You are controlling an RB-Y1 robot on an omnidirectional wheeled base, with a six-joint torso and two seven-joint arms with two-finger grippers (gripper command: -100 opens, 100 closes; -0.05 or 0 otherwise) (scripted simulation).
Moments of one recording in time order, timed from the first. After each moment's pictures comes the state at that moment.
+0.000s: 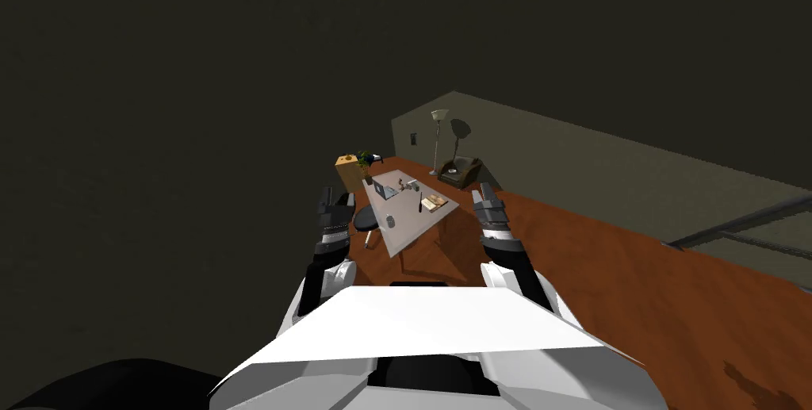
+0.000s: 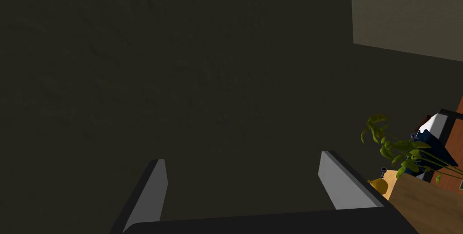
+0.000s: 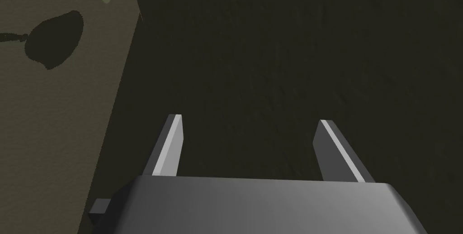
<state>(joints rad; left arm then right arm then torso) 0.47 0.08 0.02 -2.30 0.09 -0.45 0.18 0.50 -0.03 0.02 -2.27 0.12 -0.43 0.02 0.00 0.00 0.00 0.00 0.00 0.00</state>
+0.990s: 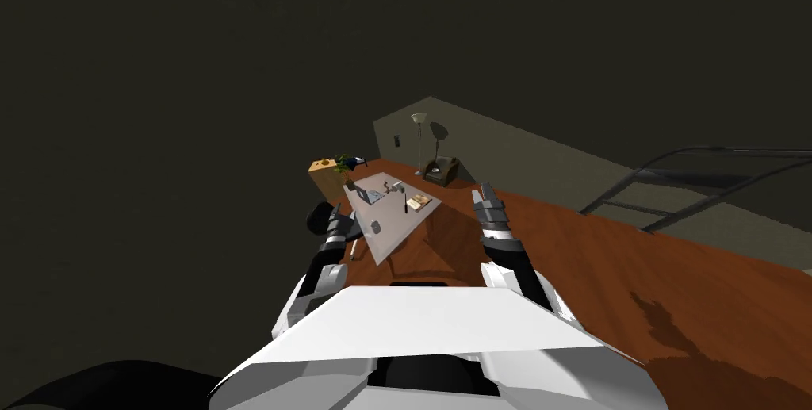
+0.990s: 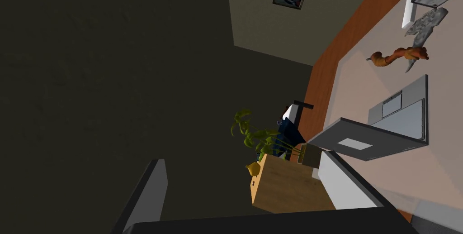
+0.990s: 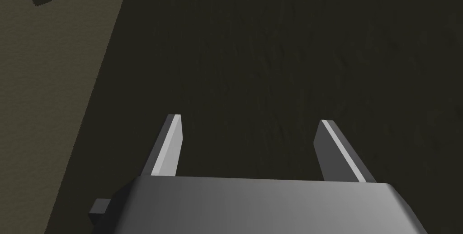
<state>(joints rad) 0.44 0.17 0.15 -2.06 0.21 -0.19 0.27 0.50 -0.03 0.02 -2.27 0.12 -0.43 0.02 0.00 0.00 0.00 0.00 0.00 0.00</state>
